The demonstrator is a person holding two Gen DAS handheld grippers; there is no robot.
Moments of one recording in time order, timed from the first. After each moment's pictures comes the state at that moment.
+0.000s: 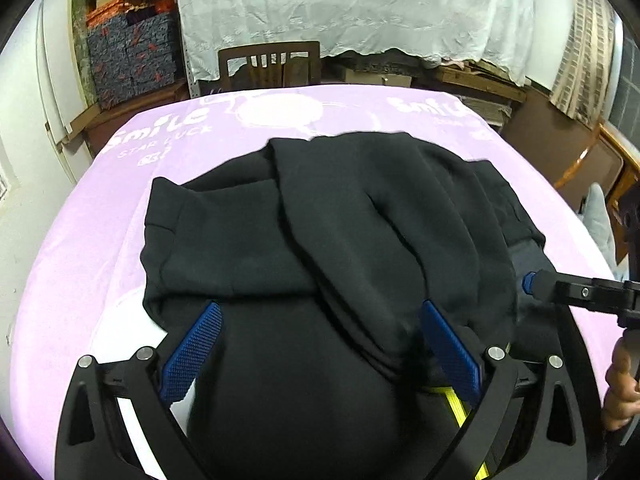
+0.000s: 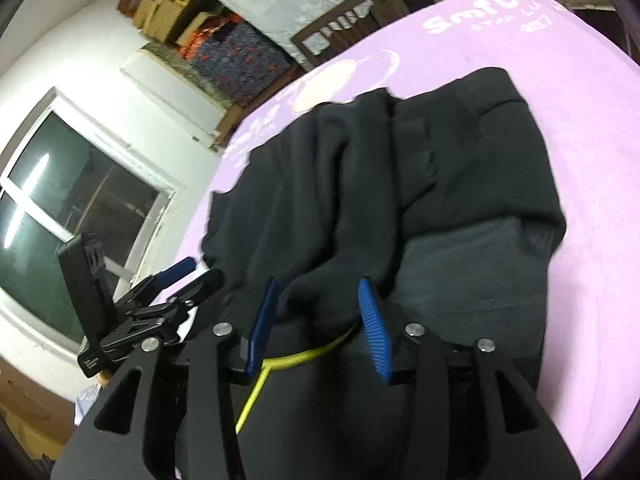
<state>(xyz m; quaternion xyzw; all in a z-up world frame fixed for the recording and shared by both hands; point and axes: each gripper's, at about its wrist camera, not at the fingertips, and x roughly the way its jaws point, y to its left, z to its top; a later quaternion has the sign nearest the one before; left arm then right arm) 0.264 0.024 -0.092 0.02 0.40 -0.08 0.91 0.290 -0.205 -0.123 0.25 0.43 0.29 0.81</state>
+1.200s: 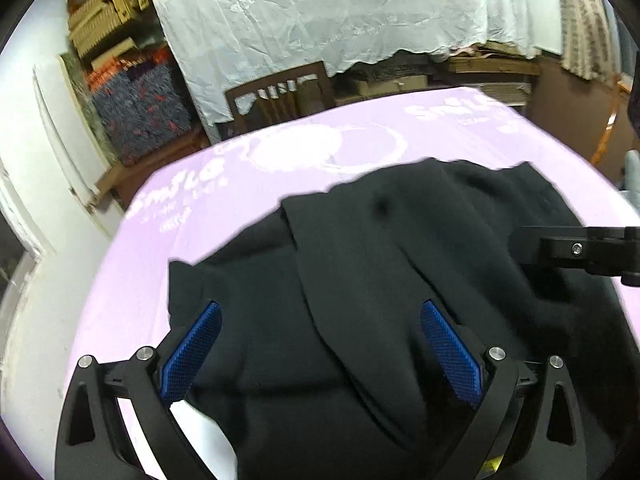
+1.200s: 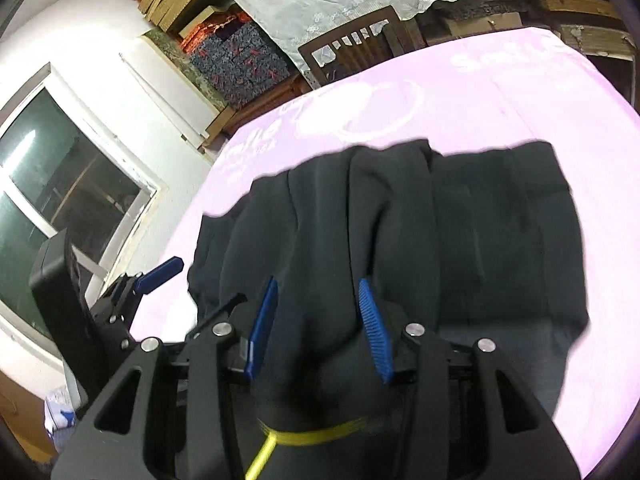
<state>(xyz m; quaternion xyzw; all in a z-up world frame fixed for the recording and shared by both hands) 0.318 0.002 -0.088 0.14 0.36 -0.02 0.92 0.352 -0.169 -0.098 0.21 0.42 0.25 0.85</state>
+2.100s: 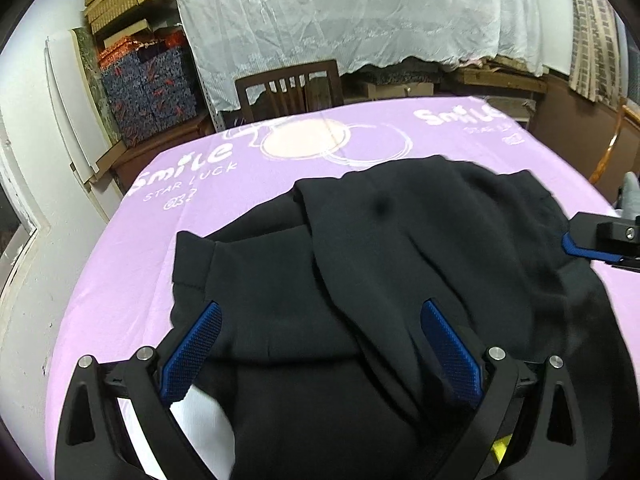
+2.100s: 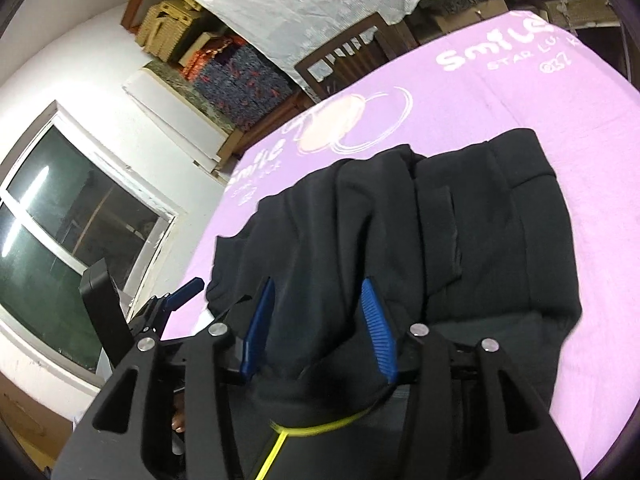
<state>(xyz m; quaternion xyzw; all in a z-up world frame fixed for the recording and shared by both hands) 0.290 0.021 -0.084 0.08 0.36 -0.03 0.93 0.316 -0.202 -0.092 0.26 0.39 0.27 0.84</state>
